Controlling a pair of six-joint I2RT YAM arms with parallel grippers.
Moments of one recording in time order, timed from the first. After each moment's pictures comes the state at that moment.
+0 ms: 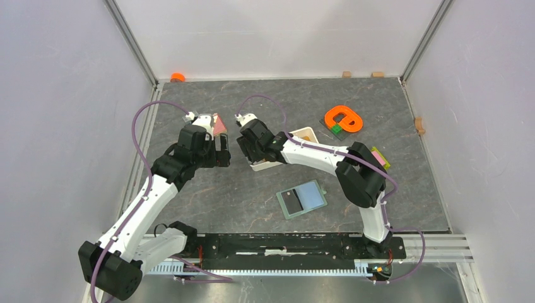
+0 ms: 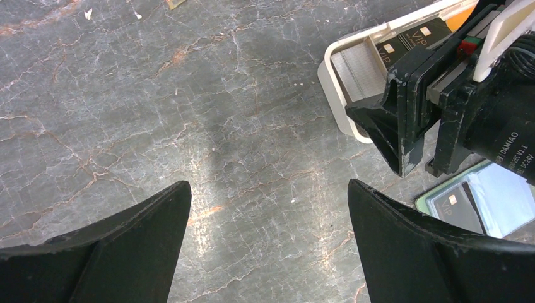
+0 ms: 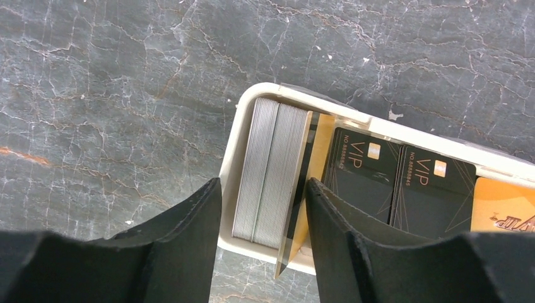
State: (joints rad) left arm -0.39 0.97 0.88 -0.63 -0.13 -0.28; right arm 0.94 2.01 1.52 -0.35 0.21 0.28
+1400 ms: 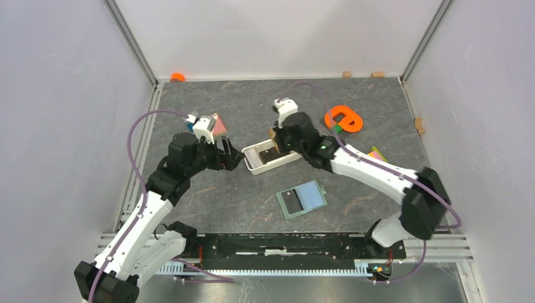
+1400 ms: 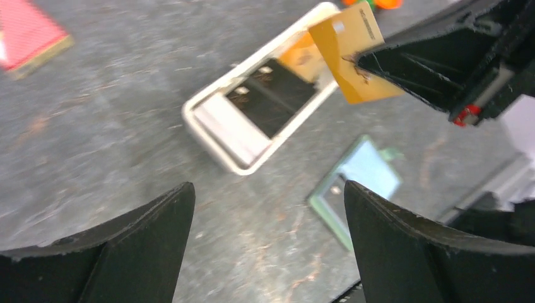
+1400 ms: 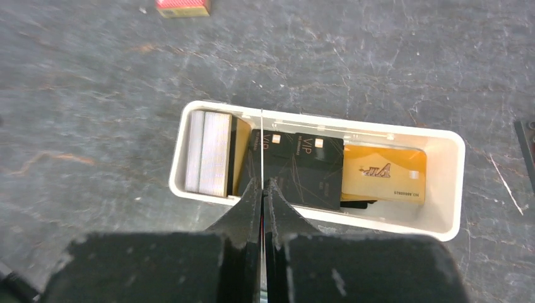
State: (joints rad) left arm -0.38 0.83 0.78 -0.44 0.16 -0.32; right arm 0.86 1.58 1.21 -0.22 0.26 0.25
